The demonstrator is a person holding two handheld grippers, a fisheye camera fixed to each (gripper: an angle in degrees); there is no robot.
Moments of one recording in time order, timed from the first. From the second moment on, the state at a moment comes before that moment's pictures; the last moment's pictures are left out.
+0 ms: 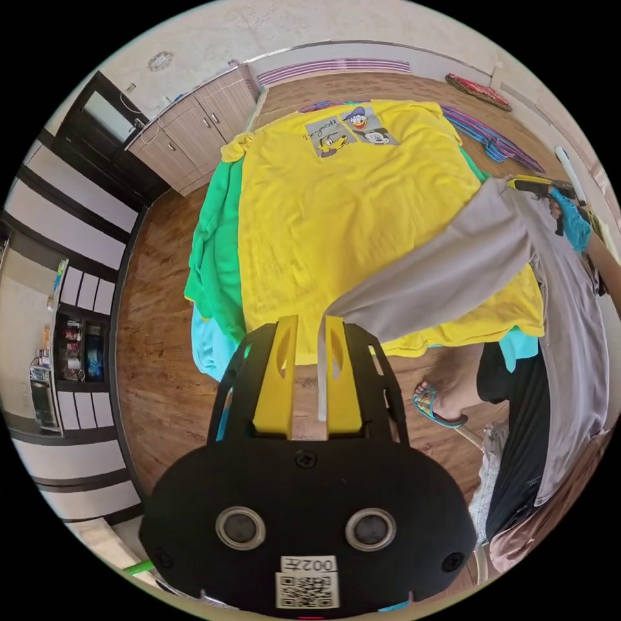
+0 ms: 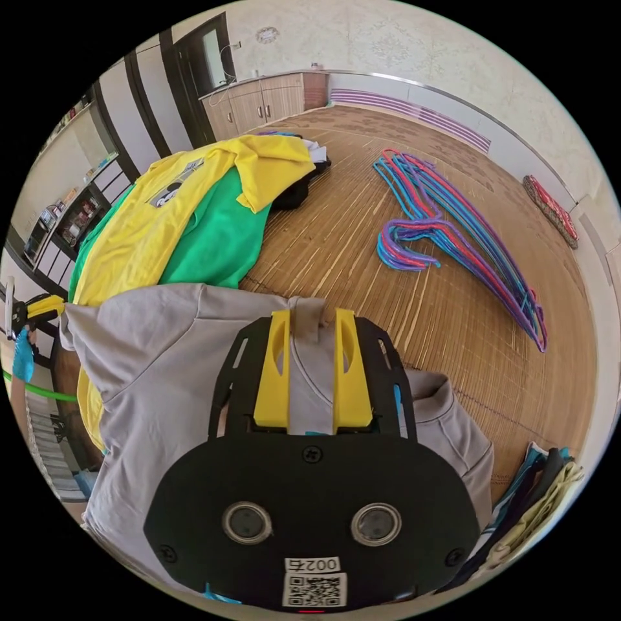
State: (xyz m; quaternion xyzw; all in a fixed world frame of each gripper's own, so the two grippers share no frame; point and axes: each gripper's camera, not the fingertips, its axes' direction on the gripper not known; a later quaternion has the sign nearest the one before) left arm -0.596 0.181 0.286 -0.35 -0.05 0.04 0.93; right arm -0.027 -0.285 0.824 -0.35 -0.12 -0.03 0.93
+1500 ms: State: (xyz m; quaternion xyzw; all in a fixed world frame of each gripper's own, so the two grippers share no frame) left arm -0.651 0.156 0.150 -0.34 0.01 0.06 0.94; right arm -0.108 -0.252 0.837 -0.34 -0.03 -0.11 0.93
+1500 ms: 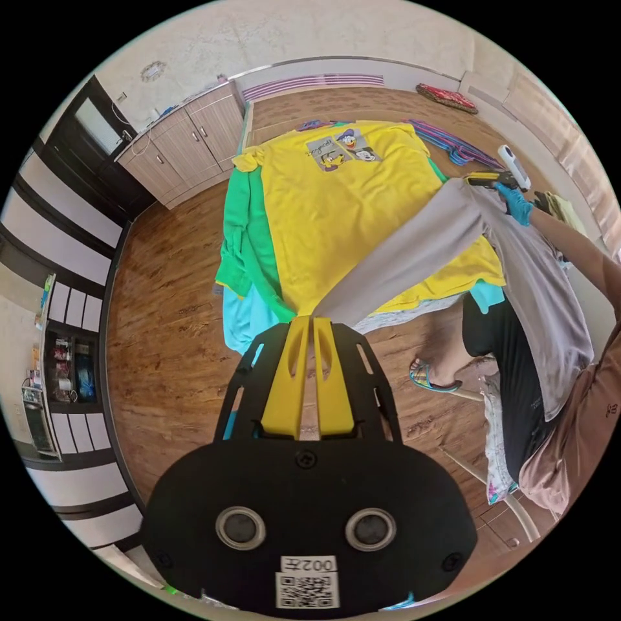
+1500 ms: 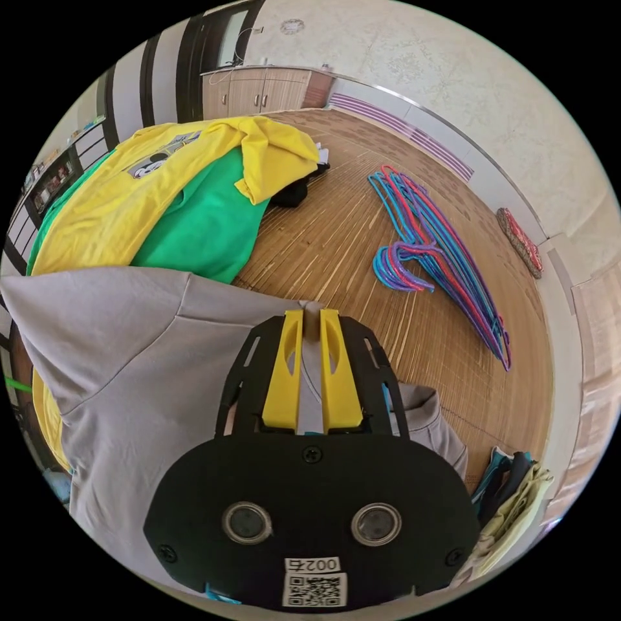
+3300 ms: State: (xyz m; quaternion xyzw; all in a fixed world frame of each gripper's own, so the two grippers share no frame) left arm -0.184 -0.036 0.042 -0.18 0.47 0.34 0.80; right arm 0.018 -0.063 0.378 -0.23 -0.32 -0.18 0.90
